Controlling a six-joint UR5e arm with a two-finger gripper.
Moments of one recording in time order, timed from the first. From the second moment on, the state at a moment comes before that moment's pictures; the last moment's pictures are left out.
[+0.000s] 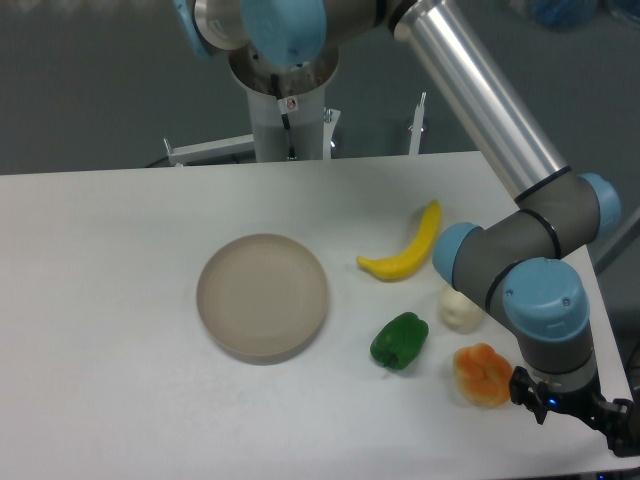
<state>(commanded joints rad) 2.36 -2.45 -0.94 -0.85 1.76 1.15</state>
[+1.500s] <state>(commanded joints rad) 2.46 -2.06 -1.32 -1.27 1.74 1.19</state>
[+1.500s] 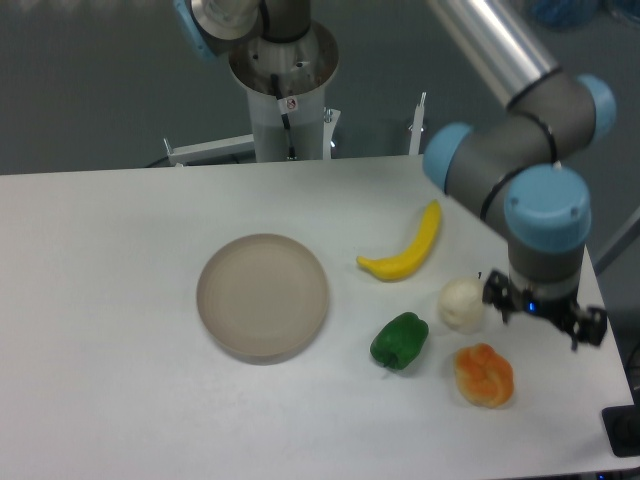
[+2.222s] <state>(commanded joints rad) 2.63 -1.90 -1.79 -1.06 1.61 1.38</state>
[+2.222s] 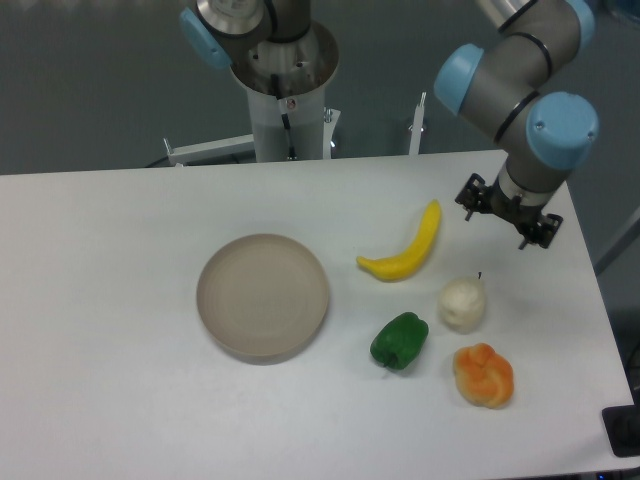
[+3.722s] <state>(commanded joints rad) 2.60 -1.87 -2.05 -0.80 1.56 1.31</state>
